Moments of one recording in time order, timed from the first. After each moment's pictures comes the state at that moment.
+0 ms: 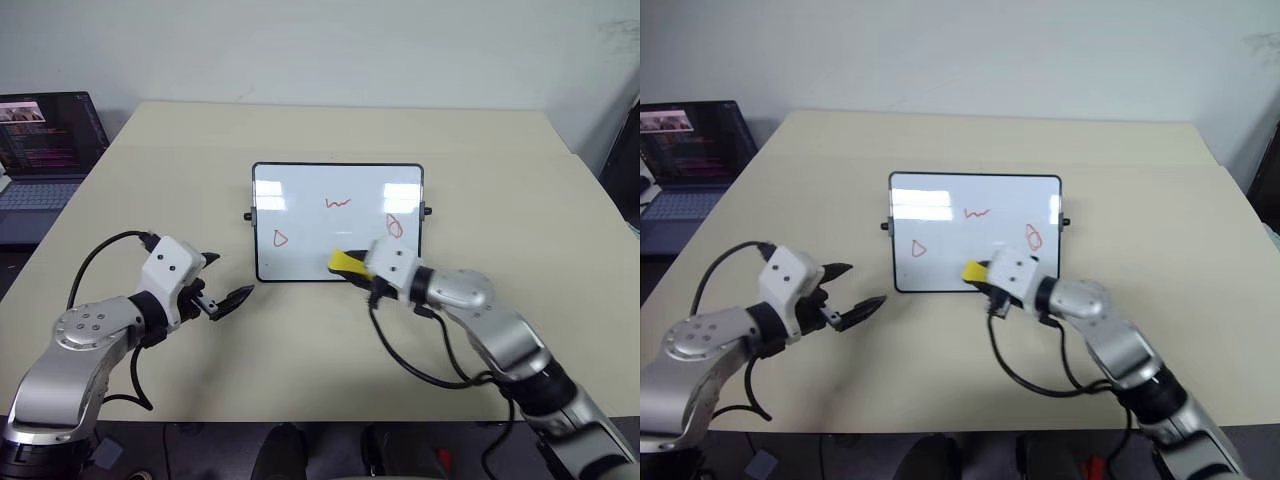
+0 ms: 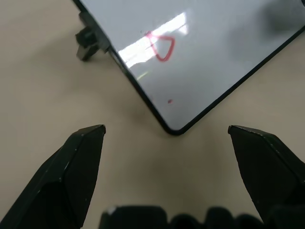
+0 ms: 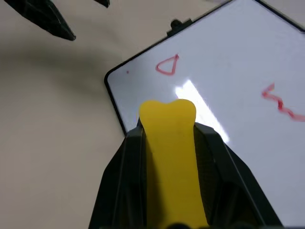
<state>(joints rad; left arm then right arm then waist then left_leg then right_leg) -0.01 0.80 0.23 -0.40 -0.36 0.60 -0.68 -0.55 -0.40 0.47 -0.20 -0.01 0.31 0.61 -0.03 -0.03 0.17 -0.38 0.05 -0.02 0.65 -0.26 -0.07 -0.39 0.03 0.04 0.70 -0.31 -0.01</state>
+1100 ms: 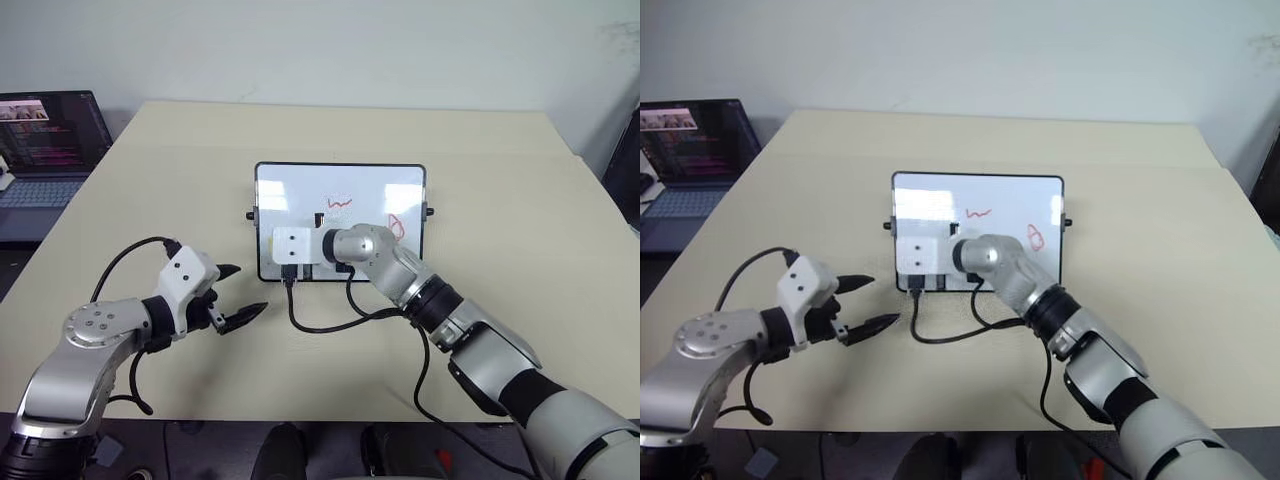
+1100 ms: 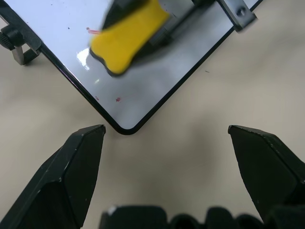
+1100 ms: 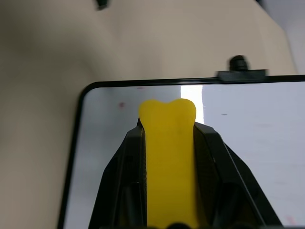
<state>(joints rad) -0.03 0.81 0.17 -0.37 -0.35 0.54 -0.86 -1.00 -0.08 0.63 0.55 -0.37 0.07 0.68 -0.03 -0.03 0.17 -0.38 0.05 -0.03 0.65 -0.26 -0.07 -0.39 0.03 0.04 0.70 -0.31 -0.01</state>
